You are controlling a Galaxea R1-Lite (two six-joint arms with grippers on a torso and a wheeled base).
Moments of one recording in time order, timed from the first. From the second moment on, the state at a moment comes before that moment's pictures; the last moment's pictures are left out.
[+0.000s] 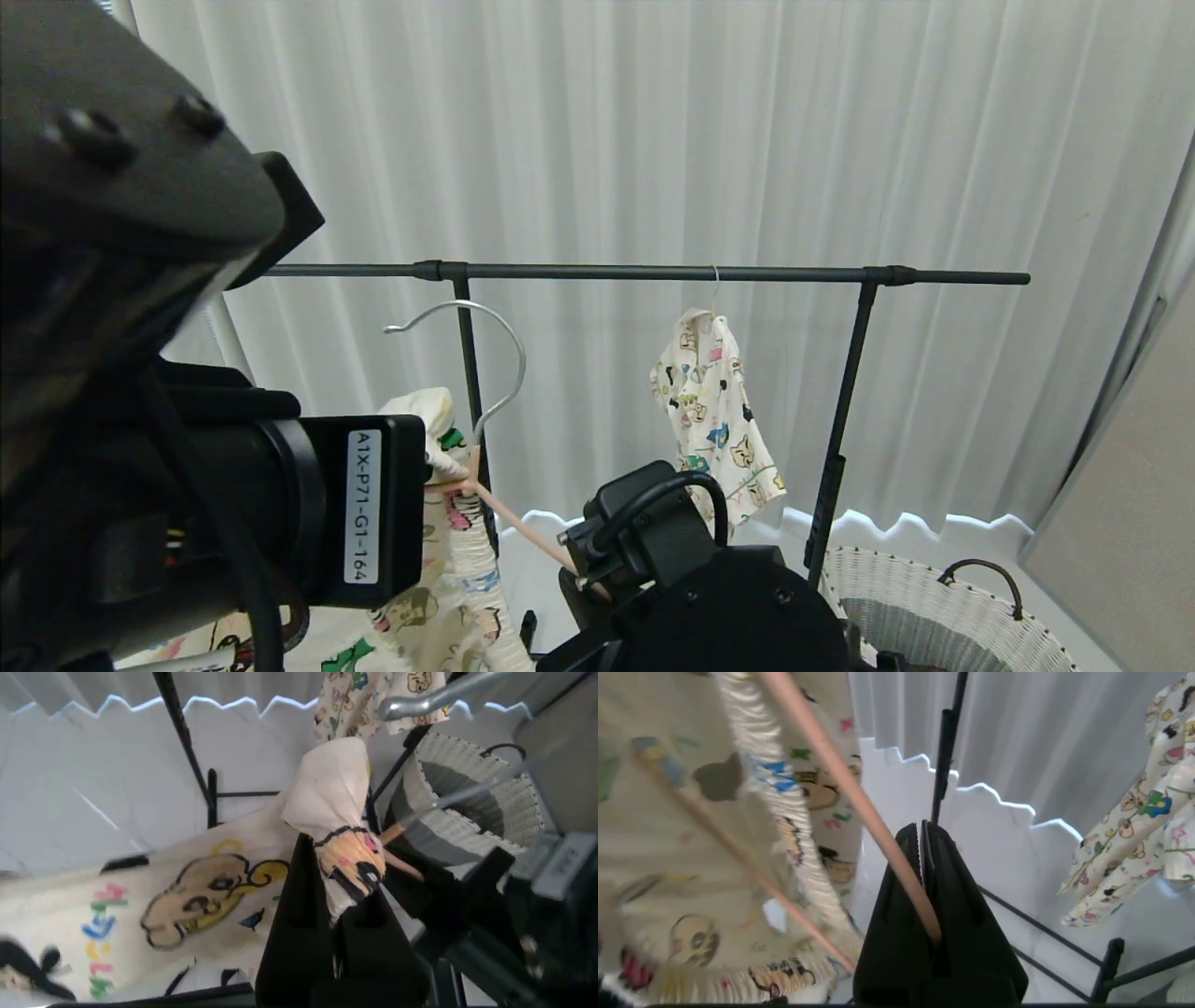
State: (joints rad) left arm -1.13 1.46 -1.51 1.00 0.65 -0.83; right arm 1.34 1.86 -0.91 -0.58 -0.55 0.39
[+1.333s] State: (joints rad) left arm -1.26 1.37 -1.43 1.00 0.70 -0.81; right arm 1.27 1.80 -0.92 -0.72 -0.63 0.24
